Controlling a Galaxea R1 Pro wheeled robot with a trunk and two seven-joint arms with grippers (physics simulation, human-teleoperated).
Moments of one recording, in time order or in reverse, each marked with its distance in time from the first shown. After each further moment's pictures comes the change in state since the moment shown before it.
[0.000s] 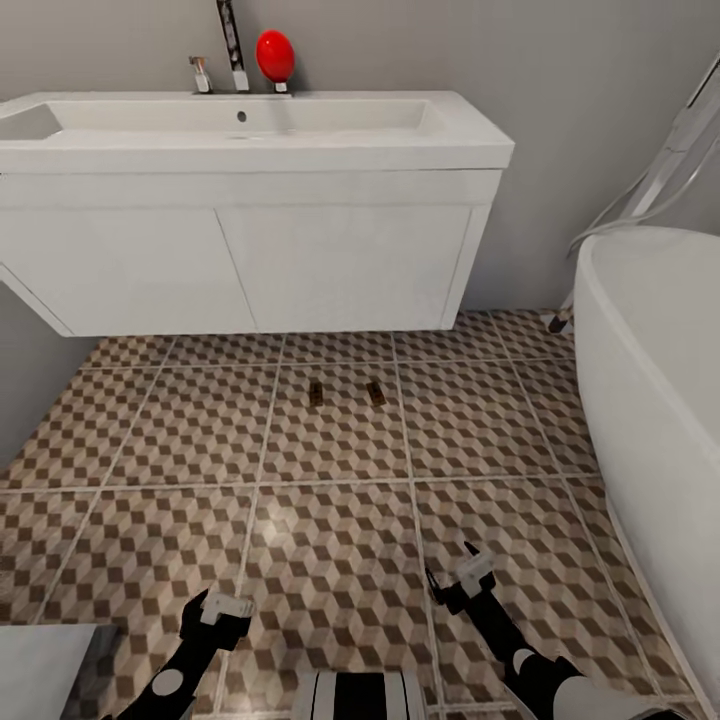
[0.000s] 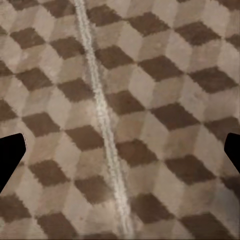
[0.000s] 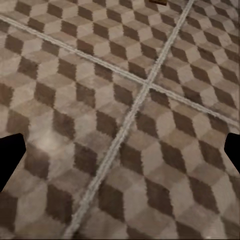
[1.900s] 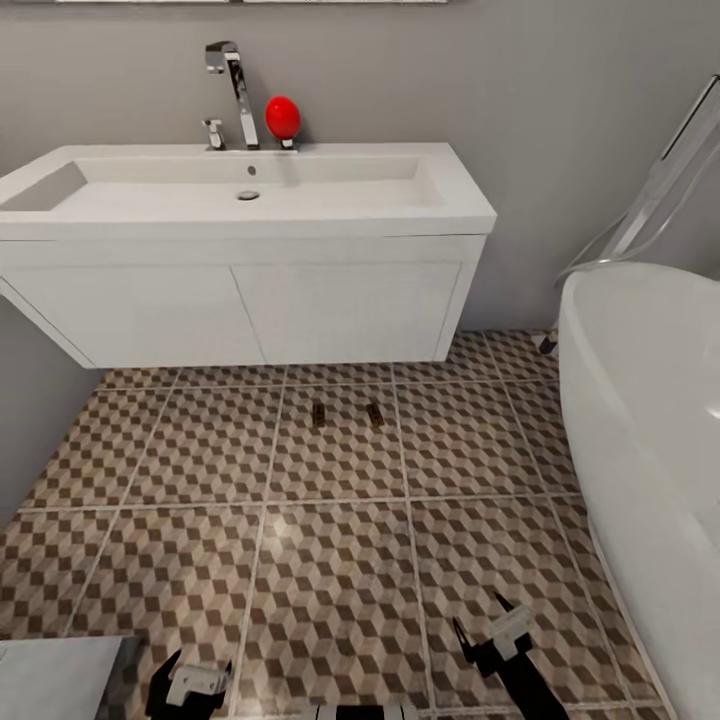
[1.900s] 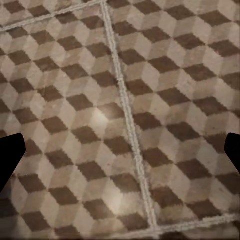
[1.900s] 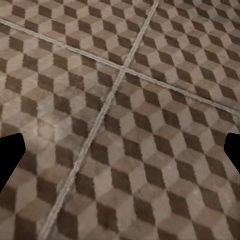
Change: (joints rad) left arm 0.000 -0.008 0.004 0.422 0.007 -0.462 0.004; right arm 0.146 -0.059 0.002 0.002 -0.085 -0.075 0.001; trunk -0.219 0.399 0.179
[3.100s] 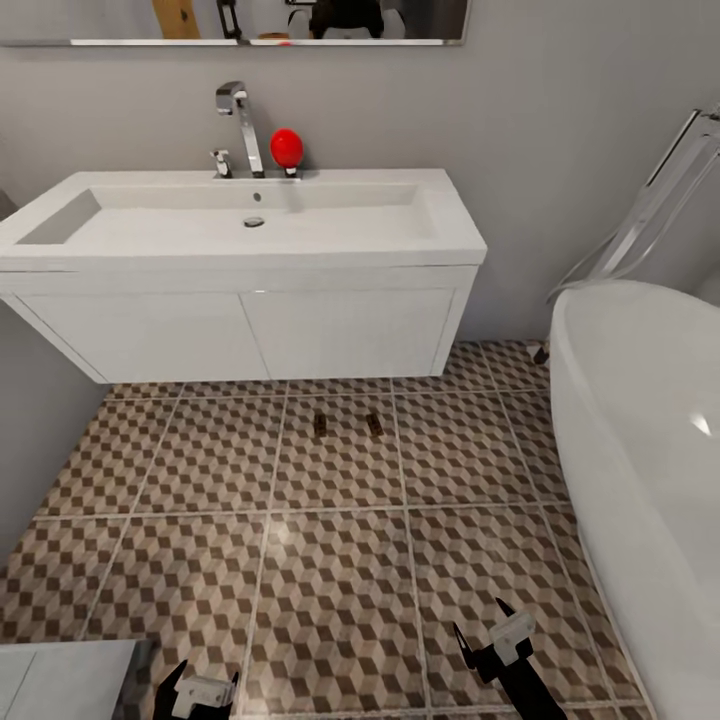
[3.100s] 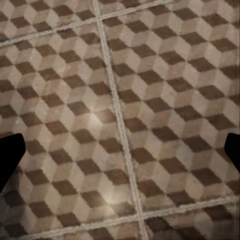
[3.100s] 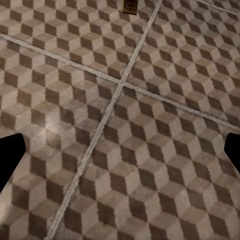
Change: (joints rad) left arm 0.000 -0.030 0.000 0.054 -0.001 -0.044 0.000; right arm 0.011 0.001 0.001 0.000 -0.001 0.001 0.000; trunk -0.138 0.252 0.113
